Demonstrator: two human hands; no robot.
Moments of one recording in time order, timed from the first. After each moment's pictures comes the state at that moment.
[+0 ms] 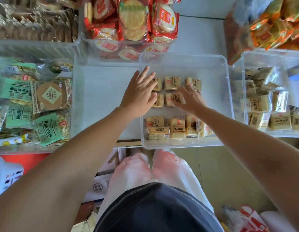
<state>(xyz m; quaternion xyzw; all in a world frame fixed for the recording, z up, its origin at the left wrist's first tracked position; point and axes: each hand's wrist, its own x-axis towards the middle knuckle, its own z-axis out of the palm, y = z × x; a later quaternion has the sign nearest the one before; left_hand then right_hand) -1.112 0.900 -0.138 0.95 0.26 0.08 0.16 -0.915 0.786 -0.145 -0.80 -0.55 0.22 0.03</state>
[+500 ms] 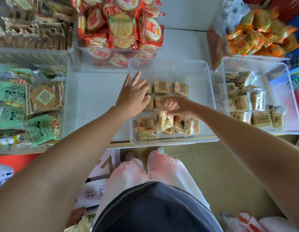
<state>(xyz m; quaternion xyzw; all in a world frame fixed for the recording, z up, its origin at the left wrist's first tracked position) -1.098 0.887 -0.119 0.95 0.27 0.03 0.13 -0.900 0.763 -0.116 -0.71 -0.54 0.45 0.07</state>
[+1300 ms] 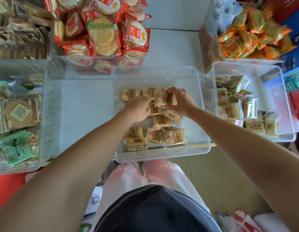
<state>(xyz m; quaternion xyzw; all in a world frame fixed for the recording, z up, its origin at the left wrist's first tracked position) -1.028 0.878 -0.141 0.91 0.28 -0.12 0.27 -0.855 0.778 -0.126 -0.82 -0.51 0.25 0.09</state>
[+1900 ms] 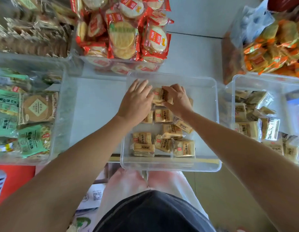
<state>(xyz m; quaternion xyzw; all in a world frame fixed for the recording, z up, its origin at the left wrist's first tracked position) -1.058 0.901 -0.113 0.97 0.26 0.02 0.02 -0.875 0.834 -0.150 -0.79 -0.56 0.22 0.15</state>
